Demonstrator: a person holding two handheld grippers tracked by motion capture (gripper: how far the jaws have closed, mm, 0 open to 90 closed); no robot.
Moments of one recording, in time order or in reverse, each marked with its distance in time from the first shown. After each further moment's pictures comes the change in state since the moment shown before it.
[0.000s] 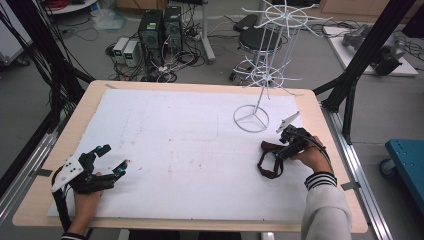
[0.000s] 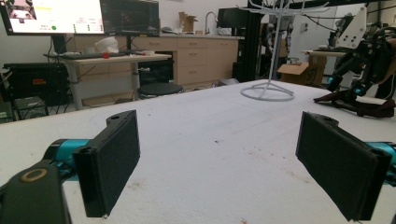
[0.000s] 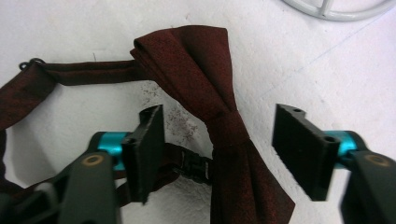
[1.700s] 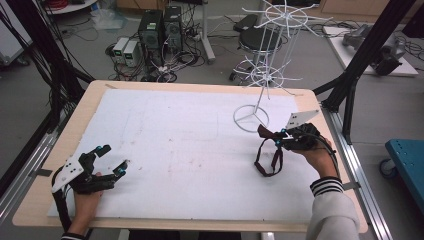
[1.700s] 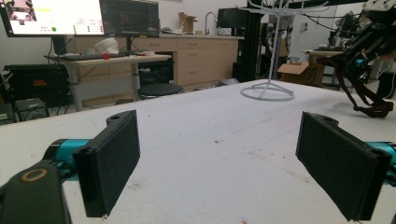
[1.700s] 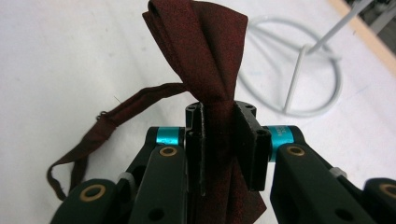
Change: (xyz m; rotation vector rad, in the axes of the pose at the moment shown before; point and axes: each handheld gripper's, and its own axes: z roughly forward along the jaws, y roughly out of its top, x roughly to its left) left arm -0.001 0.000 0.000 -0.001 0.002 0.008; right arm 0.015 0.002 -0.048 -0.345 -0.029 -0.095
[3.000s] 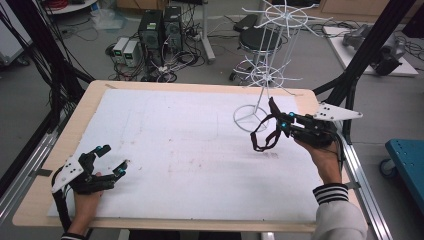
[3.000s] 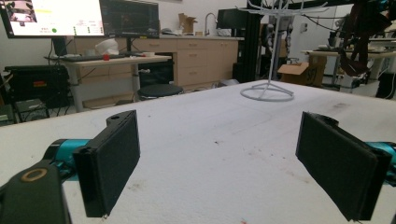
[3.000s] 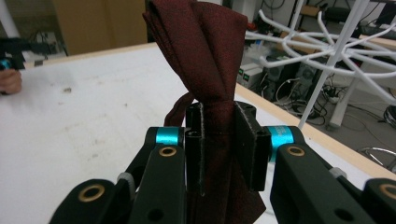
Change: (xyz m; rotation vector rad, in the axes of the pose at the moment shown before) left arm 0.000 0.000 0.000 -0.004 0.000 0.000; right arm 0.020 0.017 -0.056 -0.511 -0.073 0.208
